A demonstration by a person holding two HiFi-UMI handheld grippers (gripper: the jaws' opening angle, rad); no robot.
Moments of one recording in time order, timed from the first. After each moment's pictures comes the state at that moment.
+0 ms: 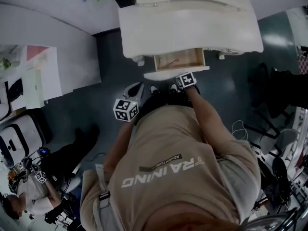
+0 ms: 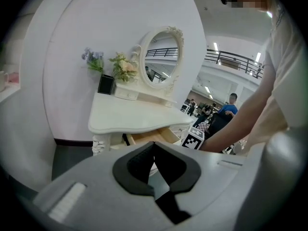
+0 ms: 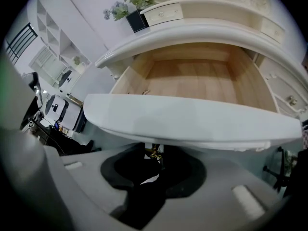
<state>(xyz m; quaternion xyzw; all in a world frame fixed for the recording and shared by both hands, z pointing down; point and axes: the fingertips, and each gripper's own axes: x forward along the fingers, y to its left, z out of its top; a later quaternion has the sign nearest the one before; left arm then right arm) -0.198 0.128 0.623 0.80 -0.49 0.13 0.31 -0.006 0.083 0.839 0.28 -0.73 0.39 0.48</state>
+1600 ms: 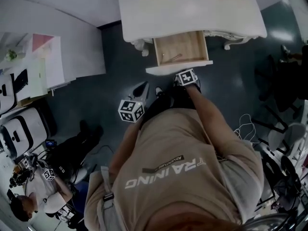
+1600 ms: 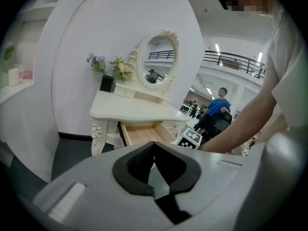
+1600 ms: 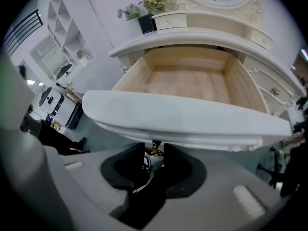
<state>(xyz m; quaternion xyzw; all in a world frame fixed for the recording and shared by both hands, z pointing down) -0.131 0.231 0.616 0.79 -0.51 0.12 0.31 0.037 0.173 0.839 0.31 -0.73 0.37 0.49</state>
